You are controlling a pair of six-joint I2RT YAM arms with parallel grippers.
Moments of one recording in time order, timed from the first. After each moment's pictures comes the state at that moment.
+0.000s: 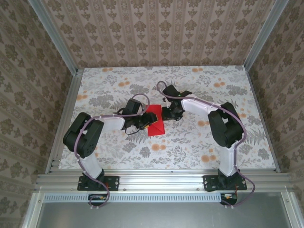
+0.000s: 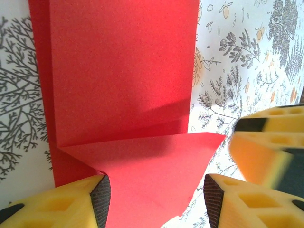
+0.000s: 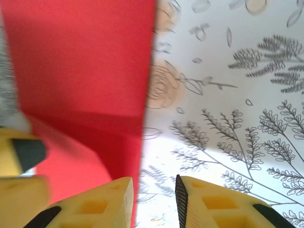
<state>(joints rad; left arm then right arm) -0.58 1.76 0.84 0.06 0.47 -0.90 0.53 1.95 1.41 -0.69 -0.17 0.40</state>
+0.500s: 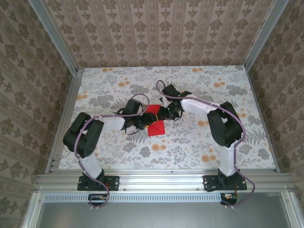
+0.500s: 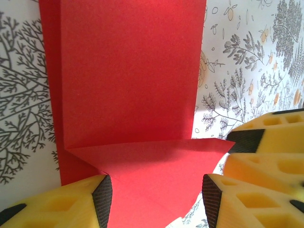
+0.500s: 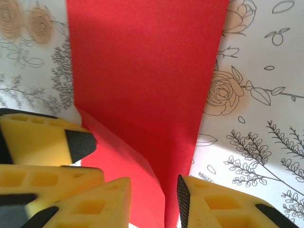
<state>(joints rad) -0.58 1.76 0.84 0.05 0.46 -0.90 0.53 1.99 1.41 -0.64 -0.30 0.39</state>
